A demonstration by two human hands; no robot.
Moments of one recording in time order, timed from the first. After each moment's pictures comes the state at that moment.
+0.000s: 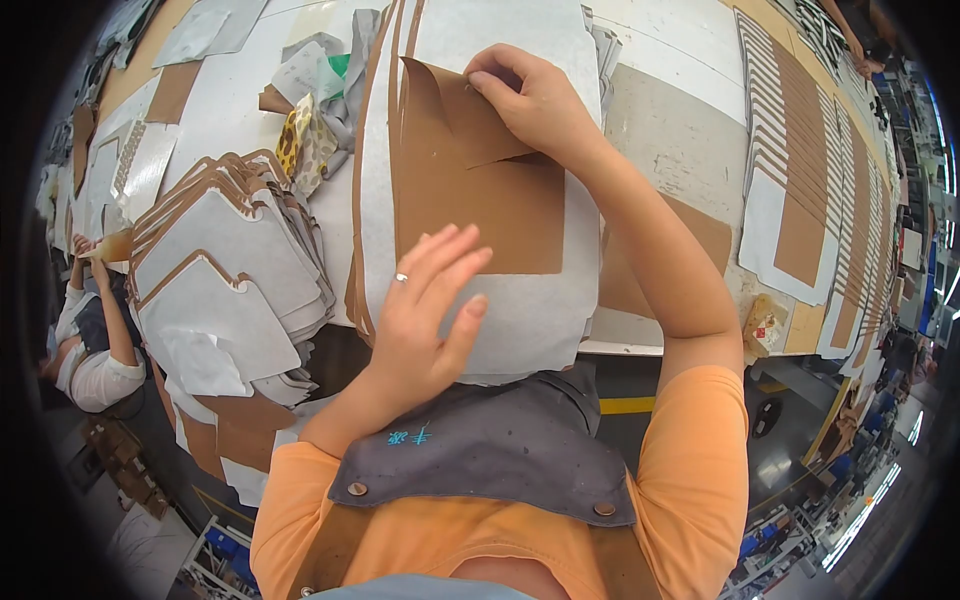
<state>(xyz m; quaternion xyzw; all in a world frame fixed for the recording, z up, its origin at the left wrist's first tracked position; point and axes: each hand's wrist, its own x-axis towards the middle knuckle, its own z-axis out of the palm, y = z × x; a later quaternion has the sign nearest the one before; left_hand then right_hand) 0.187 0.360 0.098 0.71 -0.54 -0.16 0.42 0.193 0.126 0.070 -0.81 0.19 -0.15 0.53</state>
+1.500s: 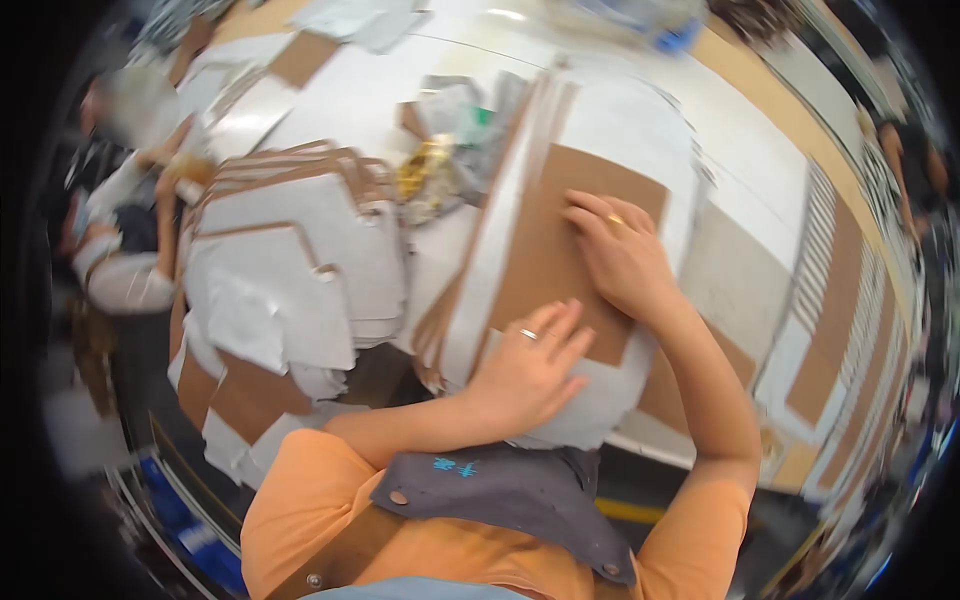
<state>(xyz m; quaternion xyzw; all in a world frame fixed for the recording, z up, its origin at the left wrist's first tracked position) 0.170 0.344 0.082 0.77 -0.54 -0.10 0.33 0.176 0.145 0.079 -0.98 -0.04 -0.12 0.18</state>
